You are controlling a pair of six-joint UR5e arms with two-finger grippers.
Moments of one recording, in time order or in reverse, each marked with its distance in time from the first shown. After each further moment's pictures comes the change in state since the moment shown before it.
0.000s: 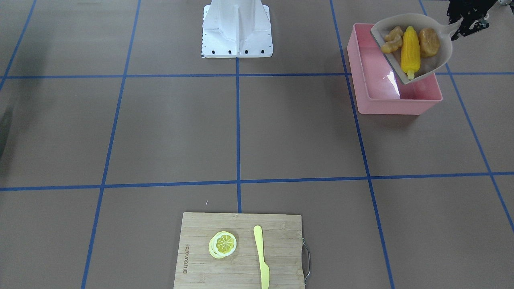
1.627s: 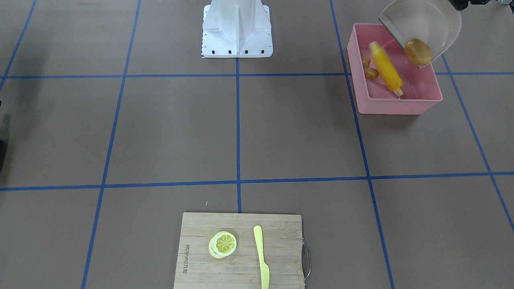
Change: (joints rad) left arm 0.064 -0.084 -0.160 0.859 -0.035 0.036; right arm -0.004 0.067 -0.068 0.006 -0.001 -0.011
